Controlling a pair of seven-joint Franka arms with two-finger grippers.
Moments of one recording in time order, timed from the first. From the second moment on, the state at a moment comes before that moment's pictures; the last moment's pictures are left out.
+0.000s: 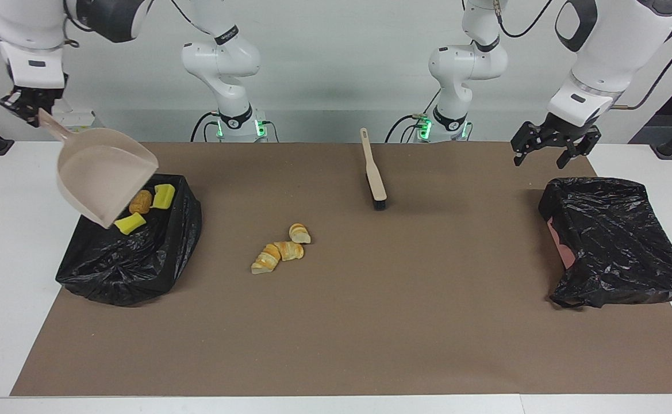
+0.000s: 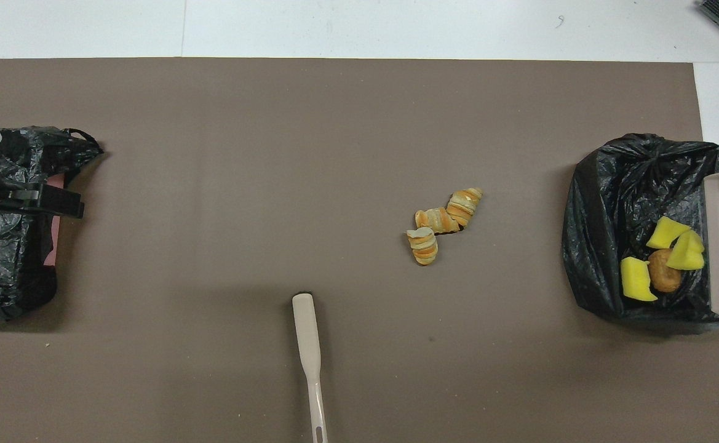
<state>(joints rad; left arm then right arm) -0.05 -0.05 -0.04 -1.66 -0.02 1.64 0.05 -0.03 -0.19 -0.14 -1.77 -0.51 1.62 -1.33</state>
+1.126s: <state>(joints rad) -0.04 -0.05 -0.04 -1.67 -0.02 1.63 0.06 0.13 -0.04 0.38 -1.83 -0.01 1.79 0.33</state>
